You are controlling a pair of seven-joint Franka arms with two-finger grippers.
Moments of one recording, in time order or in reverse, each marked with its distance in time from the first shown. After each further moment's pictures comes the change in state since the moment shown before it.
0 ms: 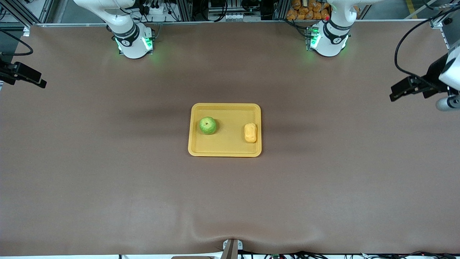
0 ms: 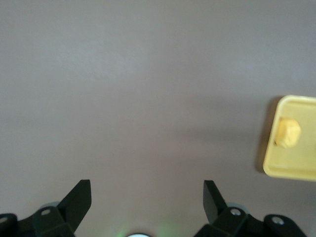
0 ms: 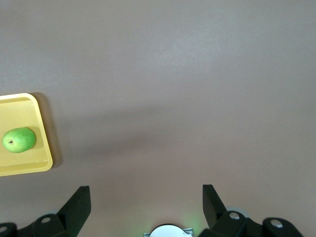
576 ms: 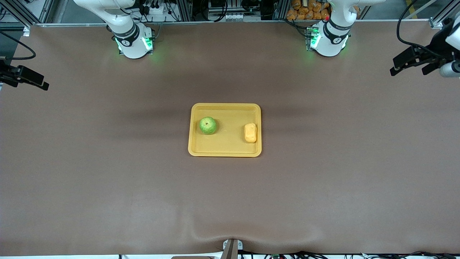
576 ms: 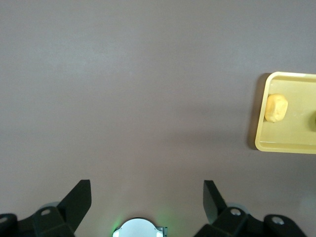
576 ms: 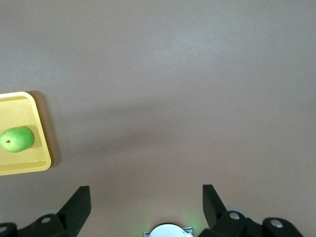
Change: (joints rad) left arm -0.034 -0.175 0.033 -0.152 -0.028 -0.002 0.035; right arm -0.001 0.021 0.000 0.001 0.000 0.001 0.000
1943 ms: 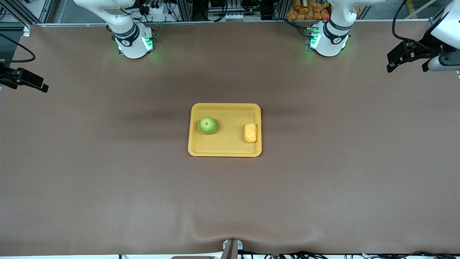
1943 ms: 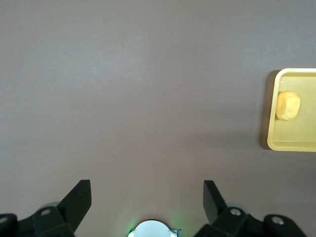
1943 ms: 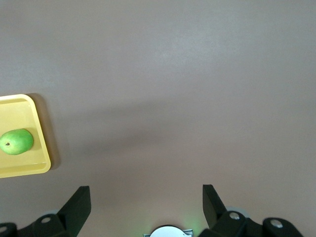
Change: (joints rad) left arm 0.006 0.016 -0.057 0.049 0.067 -0.022 -0.003; right arm -0.001 0.007 -0.001 0.005 0.000 0.007 0.000
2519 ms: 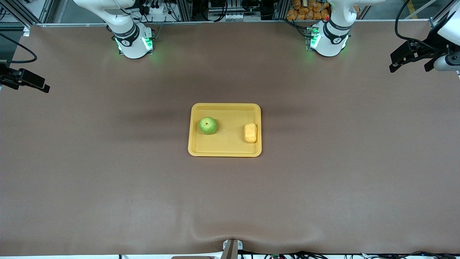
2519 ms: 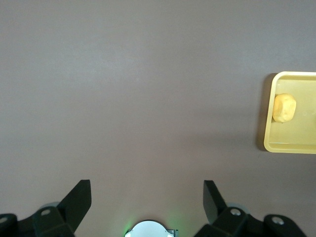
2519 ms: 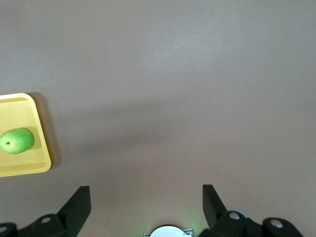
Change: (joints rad) left arm 0.006 0.003 0.006 0.008 -0.013 -0.002 -0.001; right arm 0.002 0.002 0.002 0.000 0.001 0.000 0.000
